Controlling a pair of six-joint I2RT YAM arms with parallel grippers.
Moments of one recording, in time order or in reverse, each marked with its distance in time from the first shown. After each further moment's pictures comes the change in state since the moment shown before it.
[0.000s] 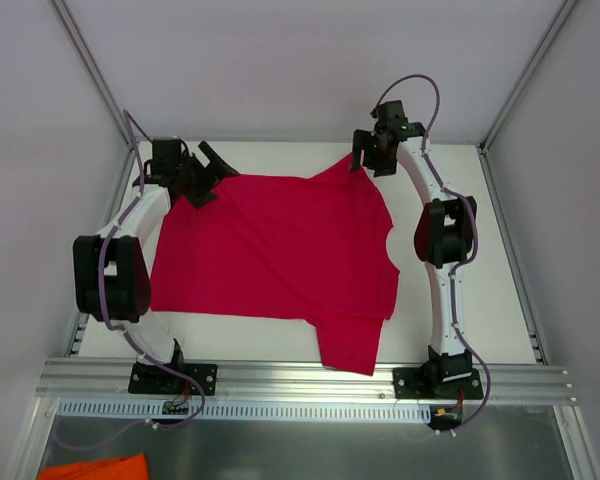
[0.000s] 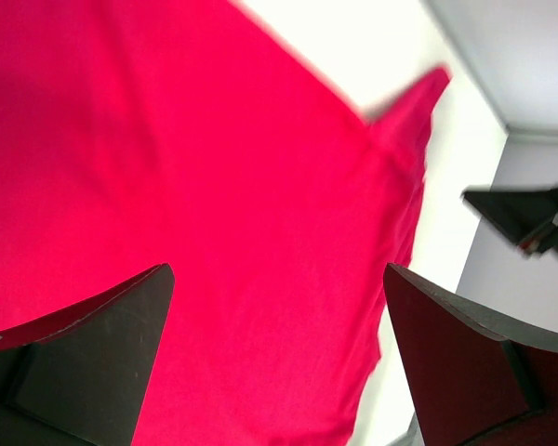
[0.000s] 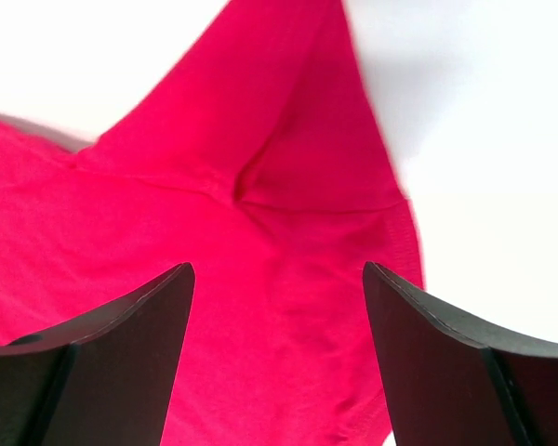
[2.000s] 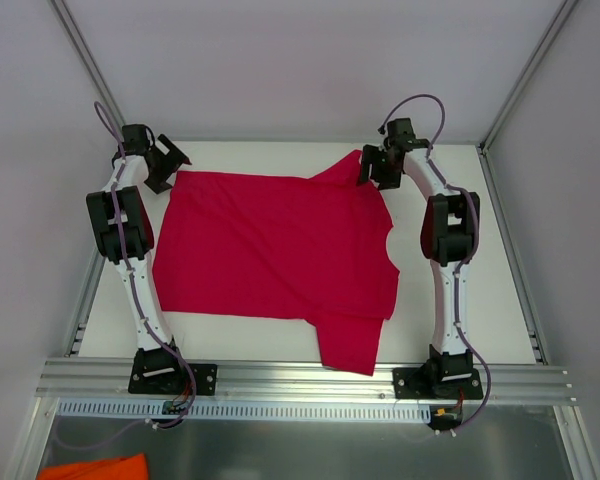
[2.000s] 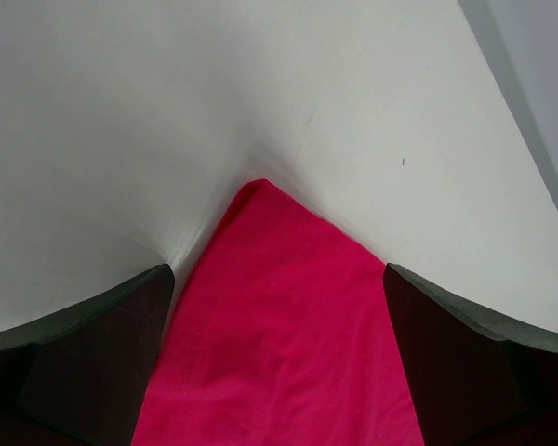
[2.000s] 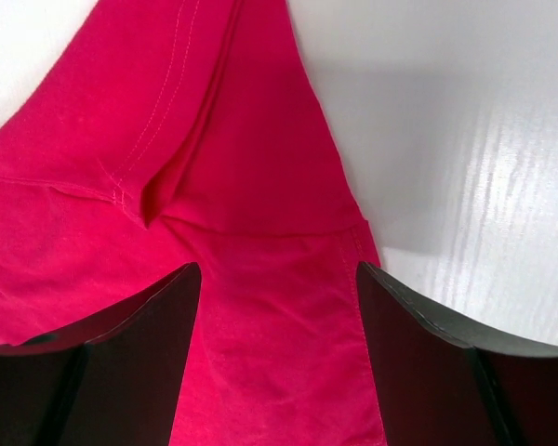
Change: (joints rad) left arm 0.265 0.708 0.706 -0.154 -0.132 0.141; right arm -0.071 0.004 -0.203 0.171 -0.076 -0.033
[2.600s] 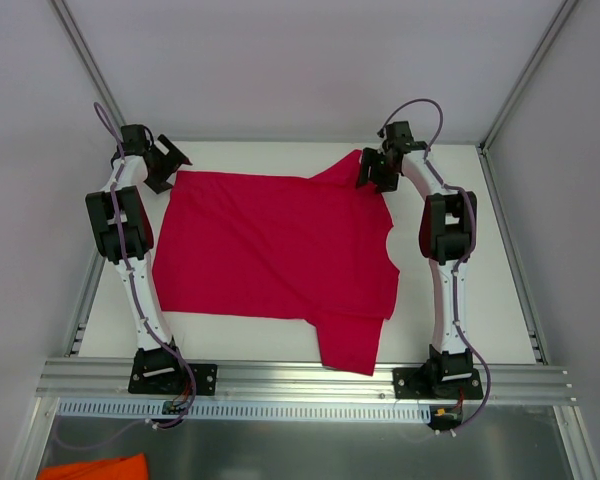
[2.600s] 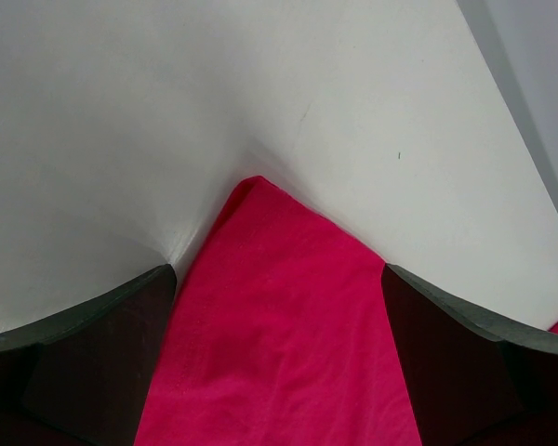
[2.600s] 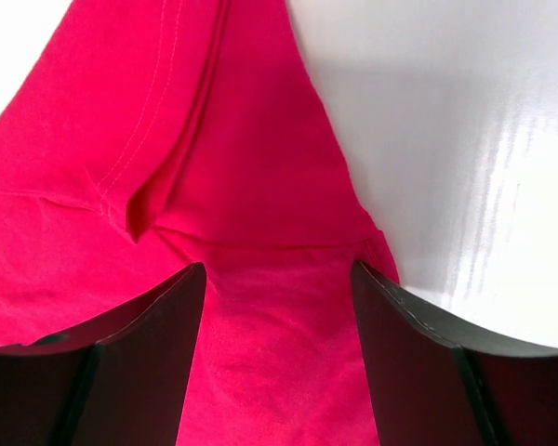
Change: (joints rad) left arm 0.001 0.004 0.003 0.000 0.034 0.006; right arm -0.002 0.043 0.008 0.010 -0.033 0.032
